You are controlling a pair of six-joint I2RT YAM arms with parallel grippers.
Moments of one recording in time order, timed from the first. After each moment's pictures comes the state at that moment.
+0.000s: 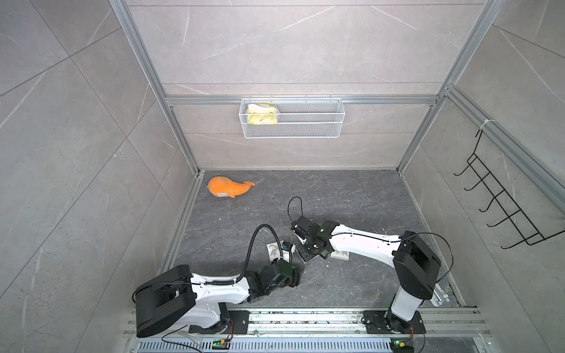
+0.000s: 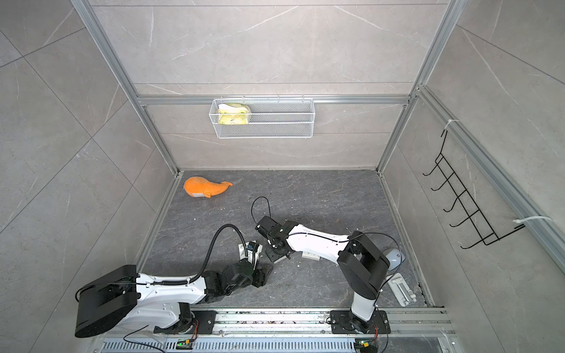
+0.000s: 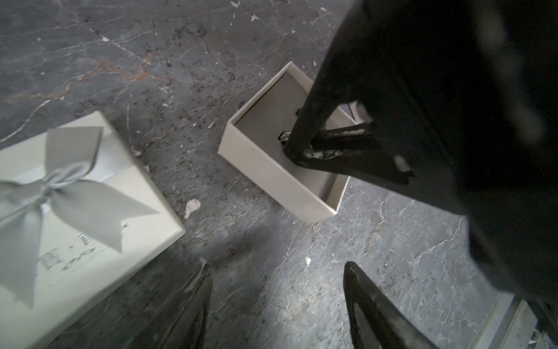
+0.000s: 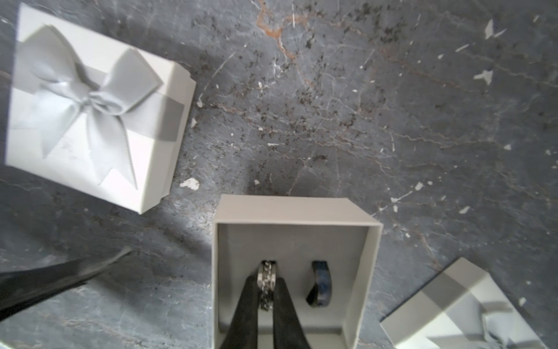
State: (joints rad) left arm -1.17 1.29 0.36 0.26 -0.28 -0.64; right arm 0.92 1.77 1.23 -0.73 0.07 0.30
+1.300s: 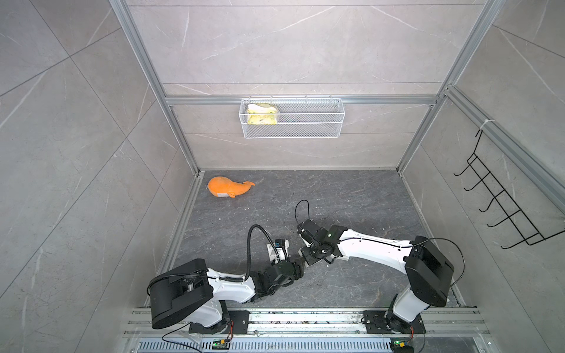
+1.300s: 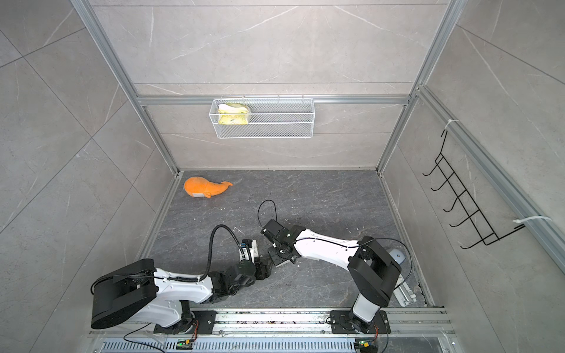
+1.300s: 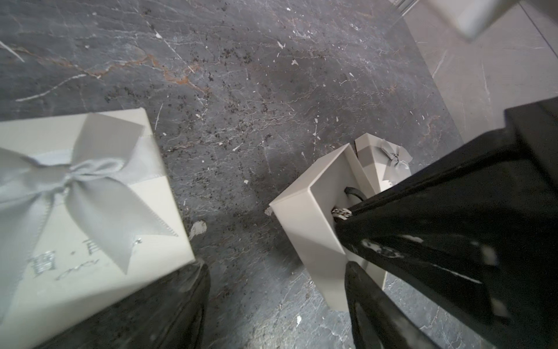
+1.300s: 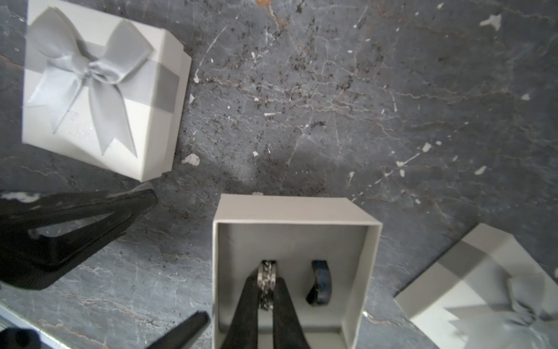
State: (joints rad) left arm -1.17 1.41 0.35 0.44 -0.41 -0.92; right arm 0.92 1.68 1.11 -0.67 0.04 0.37
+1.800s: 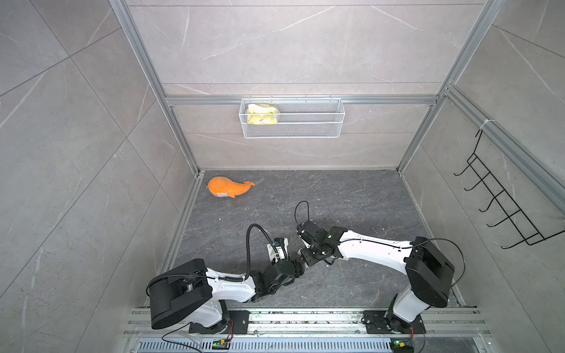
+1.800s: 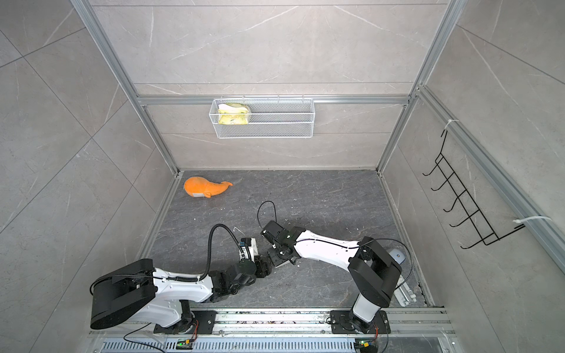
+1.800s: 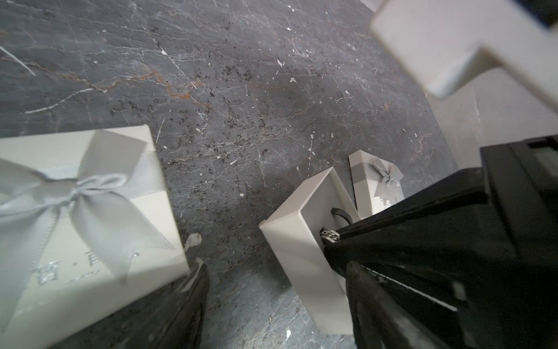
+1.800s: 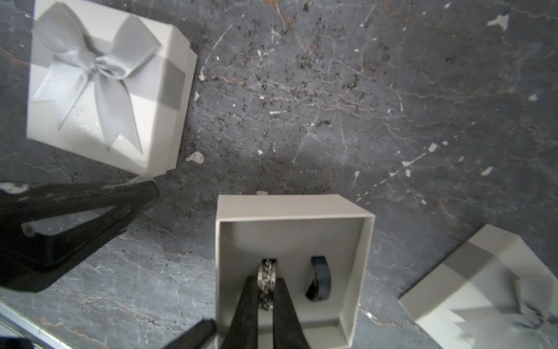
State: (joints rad) left arm -1.17 1.40 0.36 0.46 -0.44 -0.95; right arm 0.93 1.67 1.10 -0.66 0.05 0.37
